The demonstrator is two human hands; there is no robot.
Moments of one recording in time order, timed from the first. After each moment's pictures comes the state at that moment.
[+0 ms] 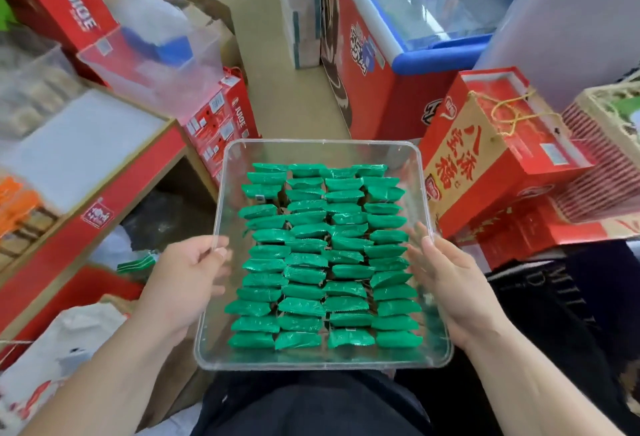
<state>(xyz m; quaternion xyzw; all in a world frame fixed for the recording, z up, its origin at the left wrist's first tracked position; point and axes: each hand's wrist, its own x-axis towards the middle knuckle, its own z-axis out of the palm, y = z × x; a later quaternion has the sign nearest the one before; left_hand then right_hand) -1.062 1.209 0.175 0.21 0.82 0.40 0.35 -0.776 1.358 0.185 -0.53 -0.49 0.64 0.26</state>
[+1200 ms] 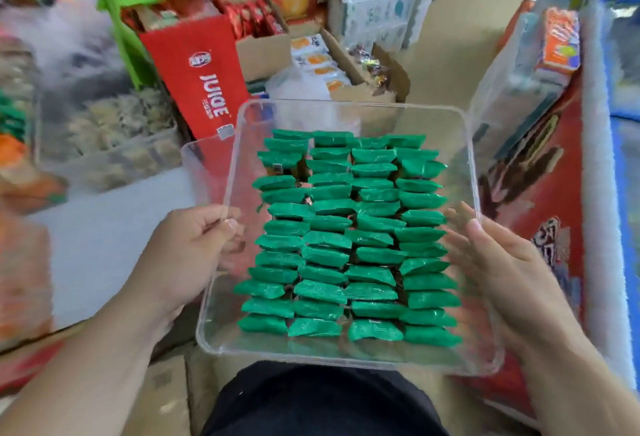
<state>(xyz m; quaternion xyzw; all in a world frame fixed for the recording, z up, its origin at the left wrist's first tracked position) -1.450 1.594 0.224 0.00 0.83 0.54 0.16 -1.300 1.894 0.239 -0.31 -0.67 0.66 0.10</state>
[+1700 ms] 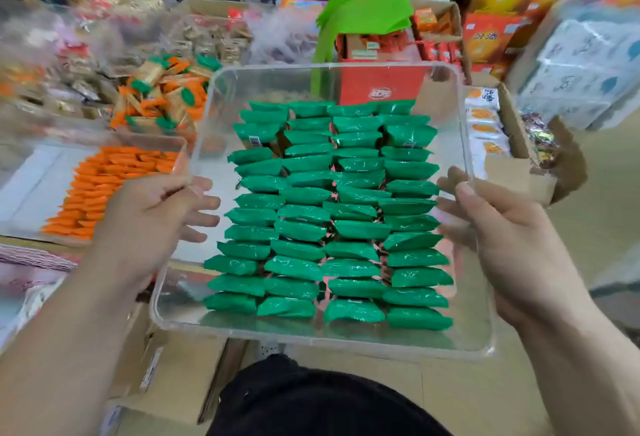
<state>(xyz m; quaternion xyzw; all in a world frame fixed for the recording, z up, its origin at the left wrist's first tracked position) -1.473 1.460 0.265 -0.21 0.81 0.54 -0.06 -1.500 1.802 0.289 -0.05 -0.77 0.64 -0.02</state>
